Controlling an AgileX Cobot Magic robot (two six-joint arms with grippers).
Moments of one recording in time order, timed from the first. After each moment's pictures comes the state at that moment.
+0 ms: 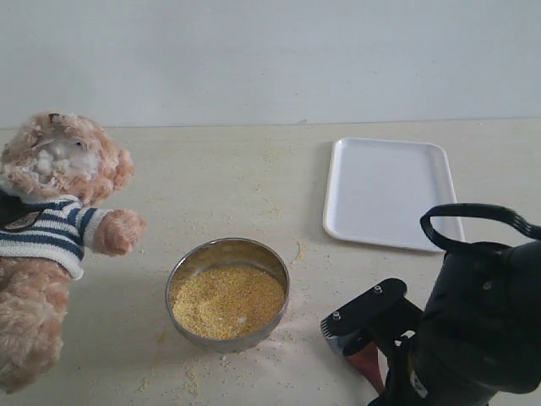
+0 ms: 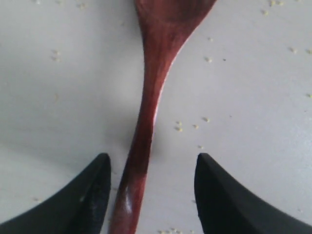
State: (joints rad) left arm 0.55 1.53 -0.46 -1.62 1.11 1.51; right arm 0.92 1.62 -0.62 -0.16 0.60 0.47
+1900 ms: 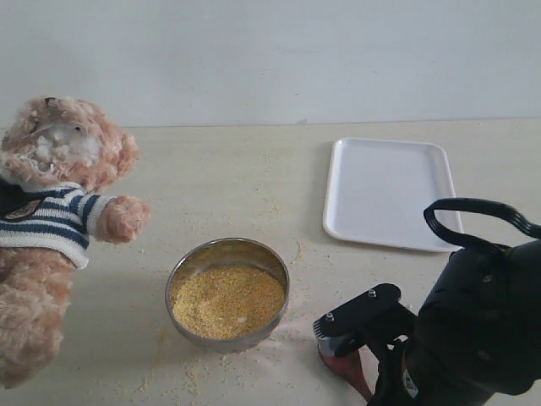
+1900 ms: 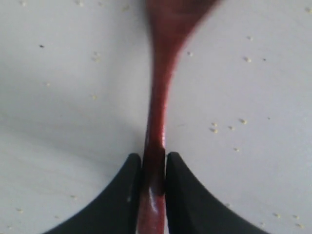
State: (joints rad) left arm 0.55 1.53 -0.46 -1.64 1.19 1.51; right arm 0.92 1.62 -0.62 -0.04 0.57 0.39
